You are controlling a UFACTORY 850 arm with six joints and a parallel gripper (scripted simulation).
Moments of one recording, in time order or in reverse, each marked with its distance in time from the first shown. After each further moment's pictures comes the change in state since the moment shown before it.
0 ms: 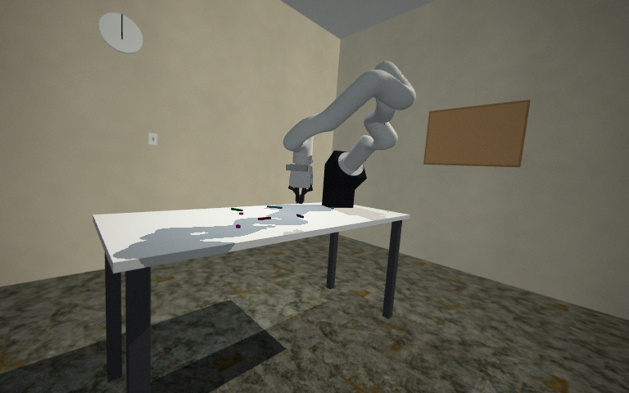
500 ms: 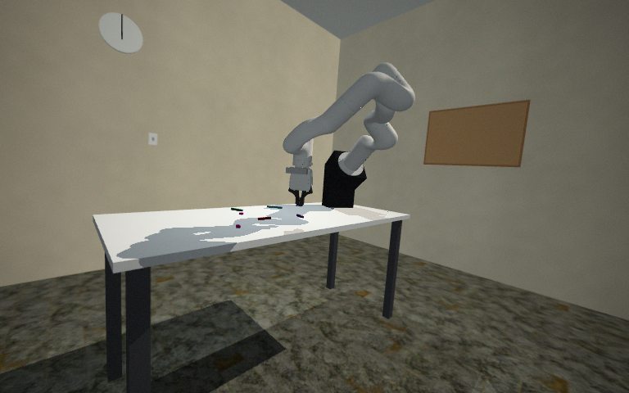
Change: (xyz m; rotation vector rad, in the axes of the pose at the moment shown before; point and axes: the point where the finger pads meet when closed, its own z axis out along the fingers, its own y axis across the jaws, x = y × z) arm 0.000 0.000 0.012 0.000 0.000 0.000
